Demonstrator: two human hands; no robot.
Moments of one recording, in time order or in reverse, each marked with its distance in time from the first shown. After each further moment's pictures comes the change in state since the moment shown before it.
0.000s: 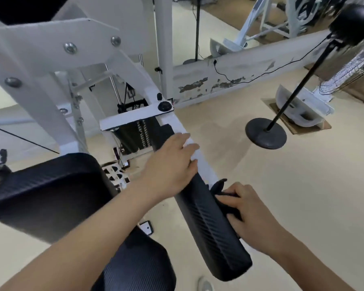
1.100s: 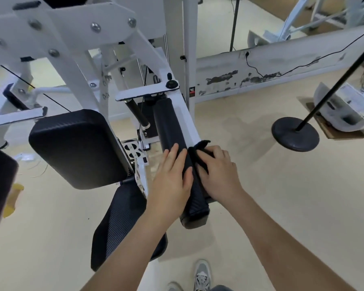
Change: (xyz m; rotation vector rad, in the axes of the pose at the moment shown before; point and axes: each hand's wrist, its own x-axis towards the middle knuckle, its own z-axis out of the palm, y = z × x) left_hand -0.093 0.122 0.059 -0.191 0.194 -0.493; right_hand 0.010 0.015 0.012 -0.102 0.187 -0.061
